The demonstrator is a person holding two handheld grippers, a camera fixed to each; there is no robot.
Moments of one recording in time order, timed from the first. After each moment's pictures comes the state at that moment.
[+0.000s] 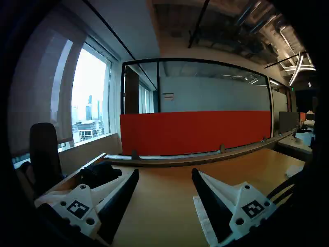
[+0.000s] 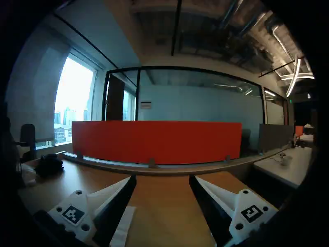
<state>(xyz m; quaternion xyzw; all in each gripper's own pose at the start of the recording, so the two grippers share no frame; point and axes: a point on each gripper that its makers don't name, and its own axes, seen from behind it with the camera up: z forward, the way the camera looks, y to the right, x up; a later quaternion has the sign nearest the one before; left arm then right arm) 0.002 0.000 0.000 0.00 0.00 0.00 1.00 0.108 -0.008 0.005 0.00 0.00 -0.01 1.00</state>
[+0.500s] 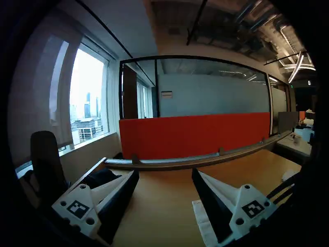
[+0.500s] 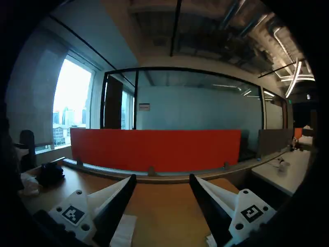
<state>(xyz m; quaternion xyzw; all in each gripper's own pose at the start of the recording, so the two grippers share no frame) 0.046 -0.002 0.002 -0.01 -0.02 0.01 1.00 0.167 -0.011 0.011 0.00 -0.01 -0.01 1.00</state>
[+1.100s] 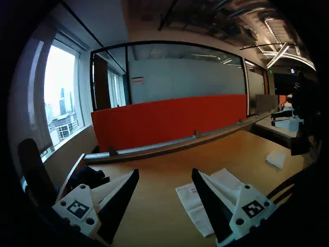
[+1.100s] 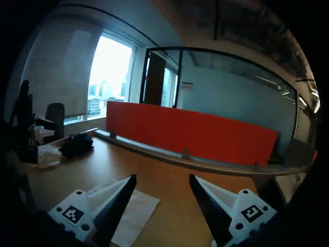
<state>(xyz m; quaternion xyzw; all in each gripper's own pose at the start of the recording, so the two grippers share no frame) 0.024 0.036 0.009 -0.13 -0.09 0.05 0.99 0.133 -0.079 0.009 0.18 -0.11 -0.08 0.97</state>
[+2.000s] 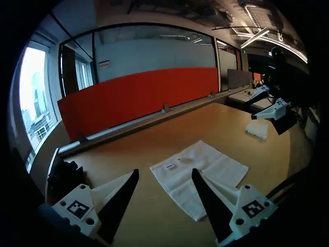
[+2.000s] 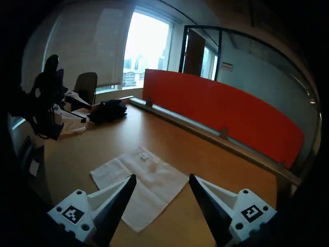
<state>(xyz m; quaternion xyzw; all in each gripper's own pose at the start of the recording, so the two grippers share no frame) -0.060 0.093 0.001 -0.26 -0.17 0.10 0.95 0.045 -0.125 -0.016 0.31 -0.21 -0.14 0.92</state>
